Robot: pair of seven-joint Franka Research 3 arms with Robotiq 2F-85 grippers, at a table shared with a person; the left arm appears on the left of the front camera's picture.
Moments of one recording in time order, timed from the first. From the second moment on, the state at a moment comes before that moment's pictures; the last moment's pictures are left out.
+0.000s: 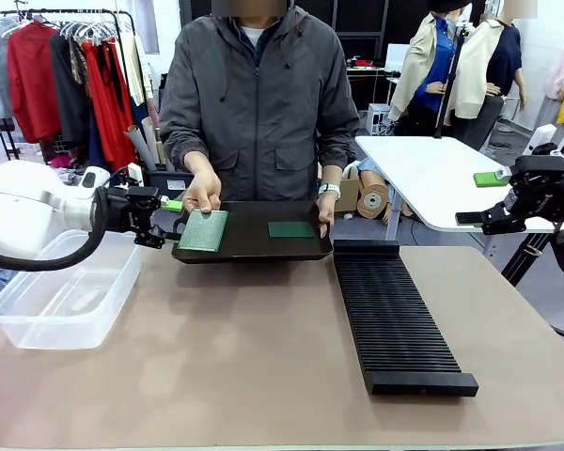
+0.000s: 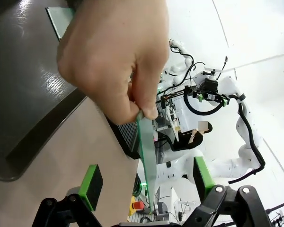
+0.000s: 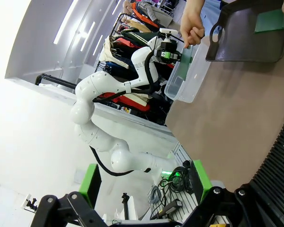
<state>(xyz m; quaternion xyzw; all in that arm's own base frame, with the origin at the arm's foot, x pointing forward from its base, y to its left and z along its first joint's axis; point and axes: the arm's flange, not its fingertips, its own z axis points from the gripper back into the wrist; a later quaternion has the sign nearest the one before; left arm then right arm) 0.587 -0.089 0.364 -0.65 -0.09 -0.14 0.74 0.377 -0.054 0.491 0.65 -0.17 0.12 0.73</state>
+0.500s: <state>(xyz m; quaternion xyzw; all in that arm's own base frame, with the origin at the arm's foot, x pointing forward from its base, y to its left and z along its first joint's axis) 0.590 -0.112 0.353 -0.66 -0.08 -0.14 0.73 0.377 -0.054 0.491 0.65 -0.17 0.12 0.73</state>
